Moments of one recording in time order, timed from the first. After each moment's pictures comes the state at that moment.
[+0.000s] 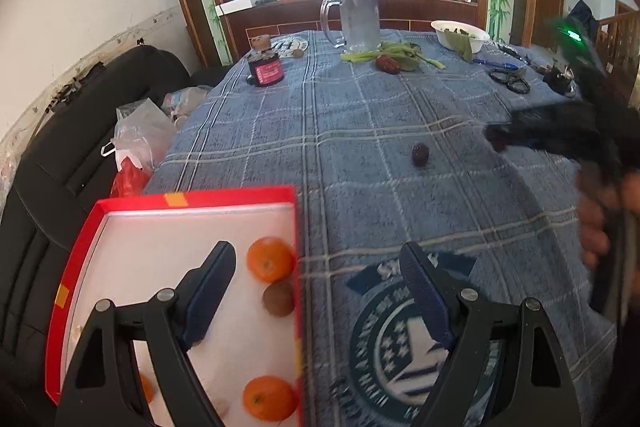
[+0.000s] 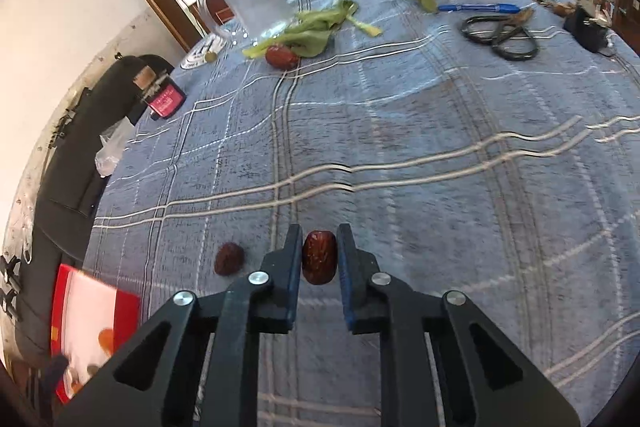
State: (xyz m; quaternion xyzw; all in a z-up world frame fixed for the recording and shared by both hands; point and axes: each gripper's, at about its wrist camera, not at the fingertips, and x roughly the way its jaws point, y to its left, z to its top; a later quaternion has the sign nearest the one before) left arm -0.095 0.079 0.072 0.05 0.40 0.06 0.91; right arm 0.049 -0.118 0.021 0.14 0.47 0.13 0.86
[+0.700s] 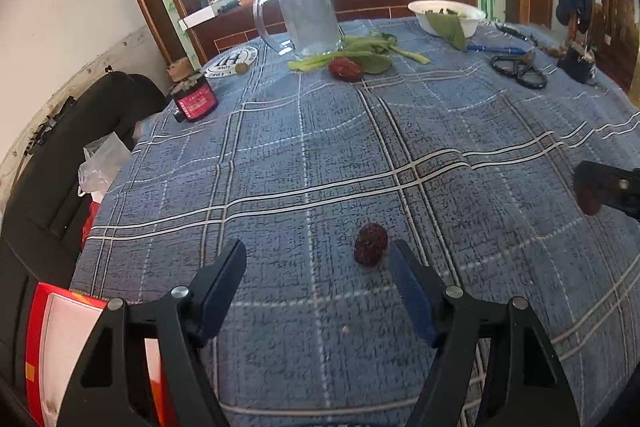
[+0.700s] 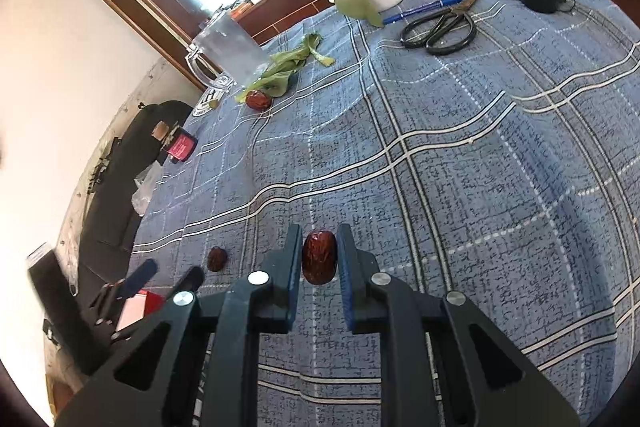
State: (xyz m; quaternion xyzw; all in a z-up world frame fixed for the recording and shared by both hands) left arm 0.018 0.013 0.031 0.11 0.41 0.05 0.91; right arm 0.031 -0.203 0.022 0.24 0.44 0.17 0.85
